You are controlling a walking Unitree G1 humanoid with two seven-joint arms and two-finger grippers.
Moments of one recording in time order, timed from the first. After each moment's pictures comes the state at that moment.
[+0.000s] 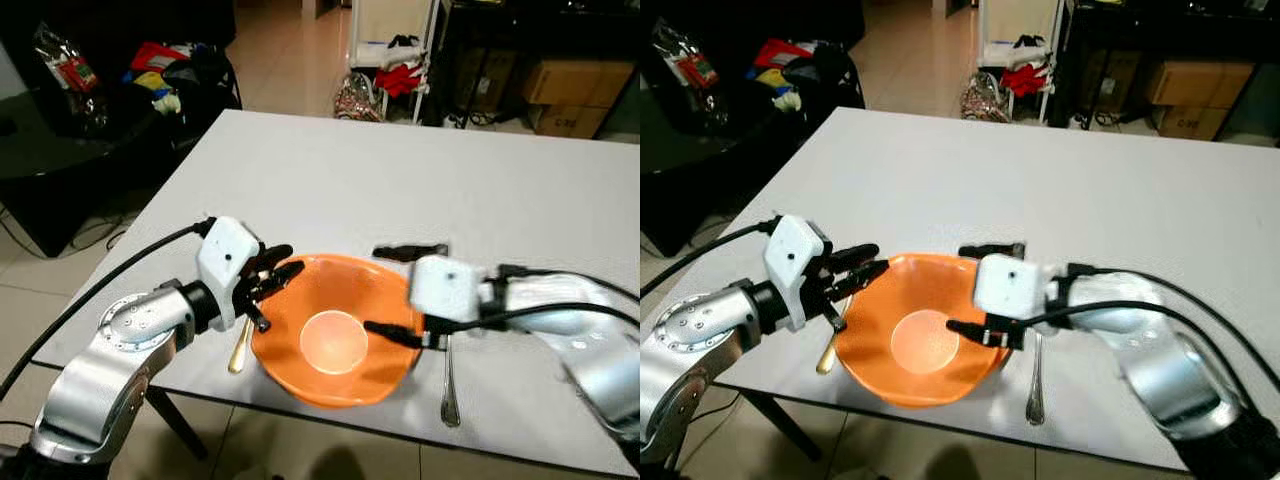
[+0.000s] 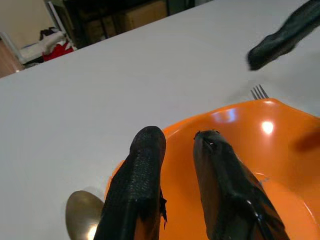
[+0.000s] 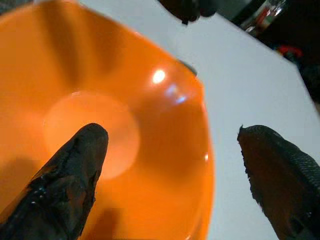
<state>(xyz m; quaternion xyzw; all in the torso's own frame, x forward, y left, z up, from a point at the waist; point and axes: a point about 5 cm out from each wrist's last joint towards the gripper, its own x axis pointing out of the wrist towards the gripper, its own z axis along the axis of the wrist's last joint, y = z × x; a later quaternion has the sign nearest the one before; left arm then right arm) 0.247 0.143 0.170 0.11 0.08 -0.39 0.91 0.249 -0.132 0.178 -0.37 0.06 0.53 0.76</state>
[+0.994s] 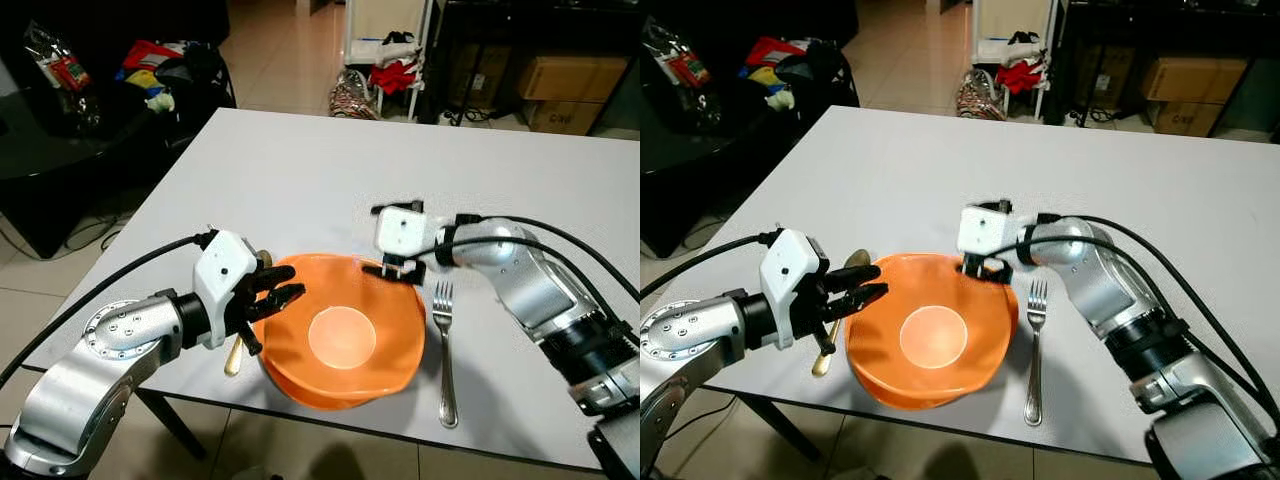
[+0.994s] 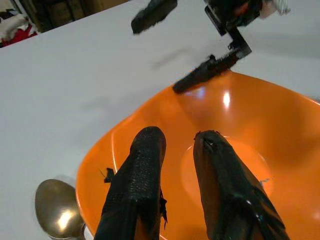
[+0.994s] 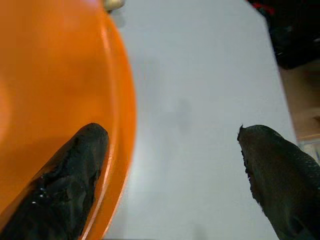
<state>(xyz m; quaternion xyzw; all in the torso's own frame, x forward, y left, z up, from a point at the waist) 0.234 0.148 0.170 0.11 0.11 -0.43 0.89 0.333 -0.125 0.168 -0.44 0.07 0.45 0.77</state>
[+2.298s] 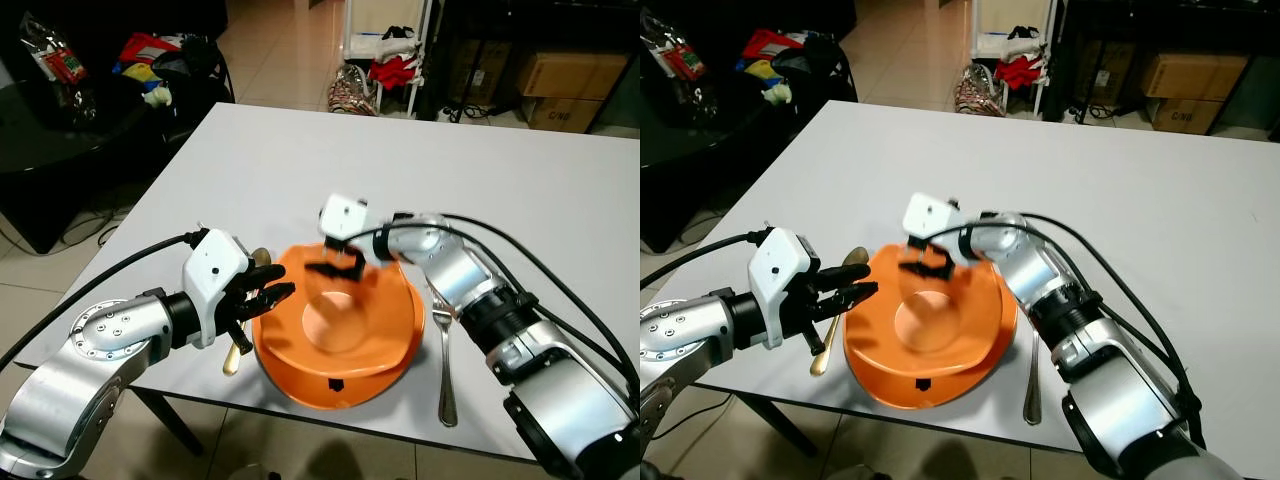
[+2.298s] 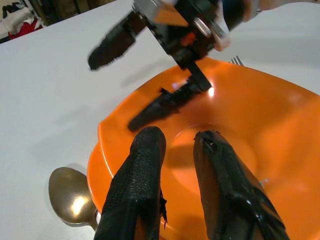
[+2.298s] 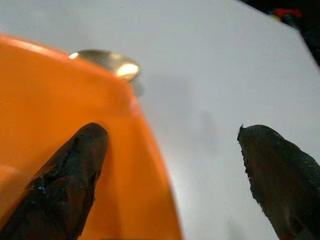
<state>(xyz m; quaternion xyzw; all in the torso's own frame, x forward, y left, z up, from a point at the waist) 0.232 0.156 0.174 0.13 0.12 -0.42 0.89 0.357 -0.059 0.151 -0.34 0.09 0.49 0.80</state>
